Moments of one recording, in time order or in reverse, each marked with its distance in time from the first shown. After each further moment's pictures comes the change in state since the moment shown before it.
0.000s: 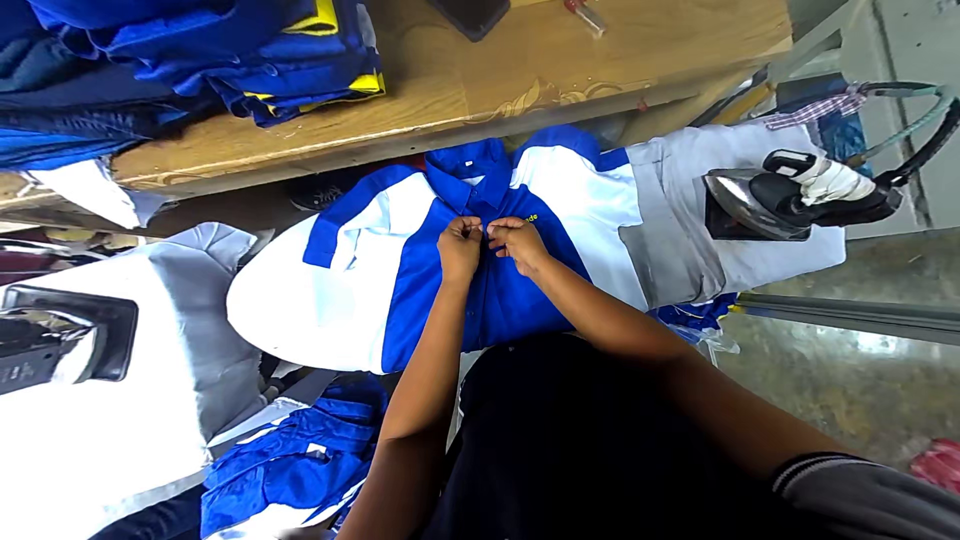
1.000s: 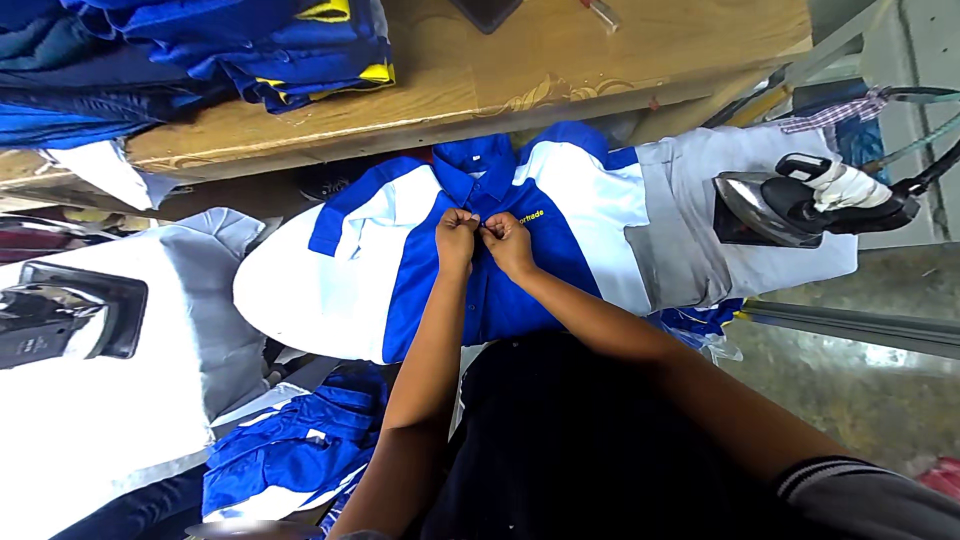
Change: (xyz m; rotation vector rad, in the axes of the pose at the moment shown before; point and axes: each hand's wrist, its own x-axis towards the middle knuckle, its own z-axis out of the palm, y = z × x) left_hand 0.000 0.011 -0.004 -0.249 0.088 -0.148; right_hand 0.002 0.030 0.018 -0.360 0.113 -0.535
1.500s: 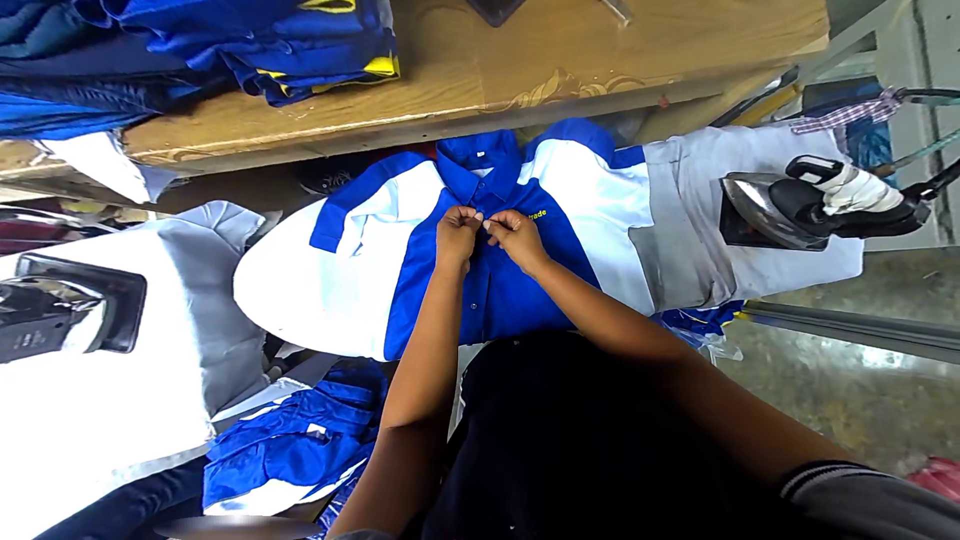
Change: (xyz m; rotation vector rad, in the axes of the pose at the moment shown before) left_hand 0.009 -0.005 -0.011 0.056 -0.104 -0.026; right_hand 0.011 -0.007 -0.016 0.144 -0.185 0.177
